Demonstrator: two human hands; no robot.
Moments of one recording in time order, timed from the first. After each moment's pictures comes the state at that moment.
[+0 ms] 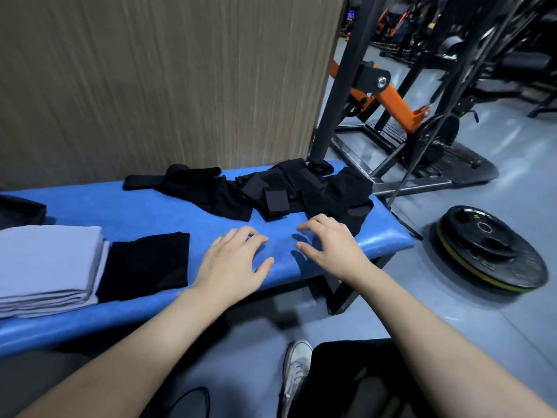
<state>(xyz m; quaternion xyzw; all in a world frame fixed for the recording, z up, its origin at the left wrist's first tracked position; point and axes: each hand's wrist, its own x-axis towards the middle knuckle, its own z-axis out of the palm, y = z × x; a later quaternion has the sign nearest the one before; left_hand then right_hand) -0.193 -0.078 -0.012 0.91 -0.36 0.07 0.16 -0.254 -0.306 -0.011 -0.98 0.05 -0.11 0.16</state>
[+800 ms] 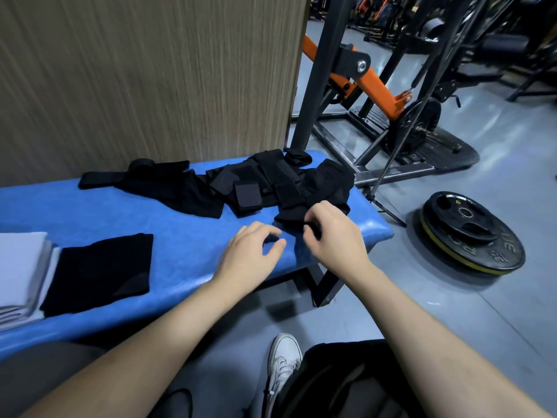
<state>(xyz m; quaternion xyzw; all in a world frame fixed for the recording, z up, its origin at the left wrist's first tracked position) -0.203 -0.155 -0.022 0.87 -0.32 -0.04 0.38 -0.274 -0.333 -0.004 -0.95 0.10 -0.24 0.14</state>
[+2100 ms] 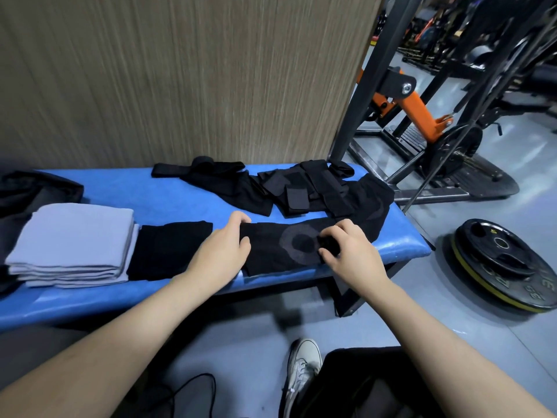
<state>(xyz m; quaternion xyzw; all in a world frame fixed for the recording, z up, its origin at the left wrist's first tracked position) -0.183 -0.034 0.005 0.91 -0.24 -0.05 0.33 -0.273 -0.286 -0.010 -0.98 0.10 -0.14 0.13</state>
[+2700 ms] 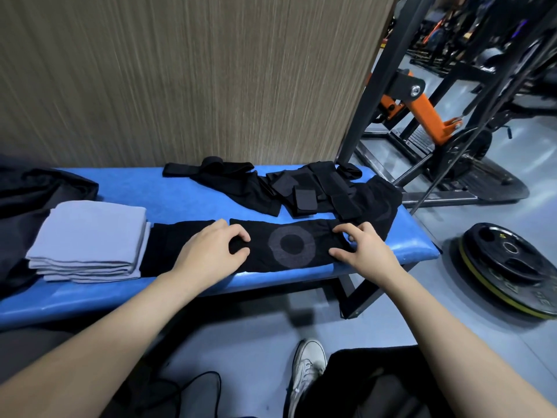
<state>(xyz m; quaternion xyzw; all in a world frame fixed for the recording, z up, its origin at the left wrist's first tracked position) -0.173 -0.003 0.002 0.94 -0.25 -0.02 0.25 -0.266 -0.306 -0.002 -0.96 0.19 -0.03 0.20</state>
